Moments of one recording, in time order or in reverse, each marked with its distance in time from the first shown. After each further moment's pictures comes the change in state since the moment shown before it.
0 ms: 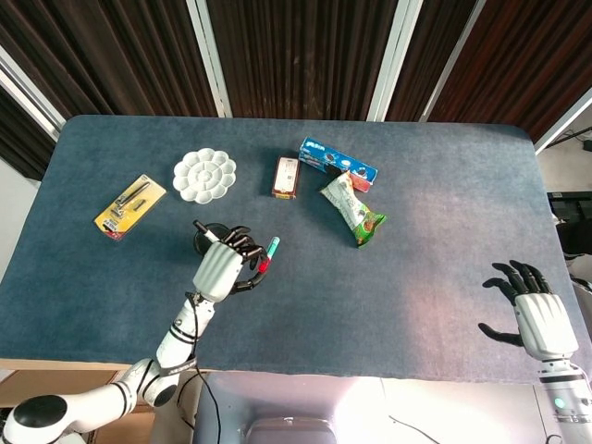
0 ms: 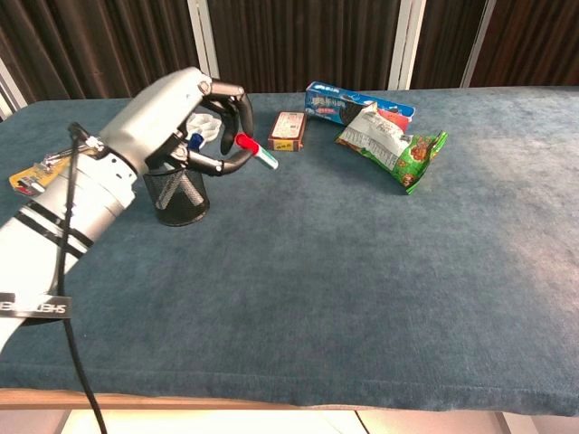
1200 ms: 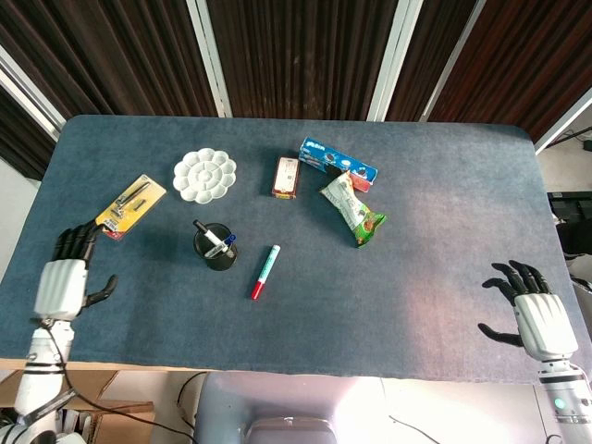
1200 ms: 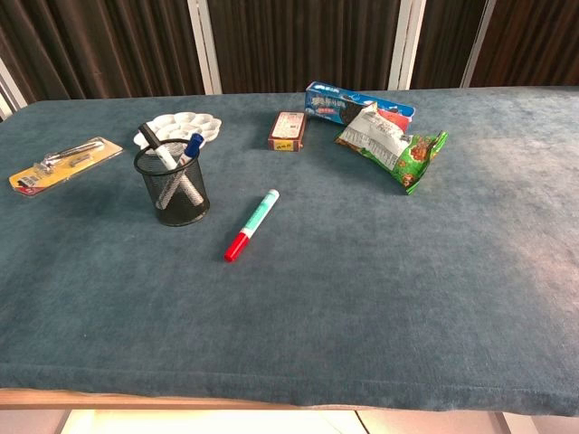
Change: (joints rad) left arm 0.409 0.661 0.109 -0.582 -0.326 0.052 0.208; right arm -0.001 0.001 -0.002 -0.003 -0.005 0.001 -0.001
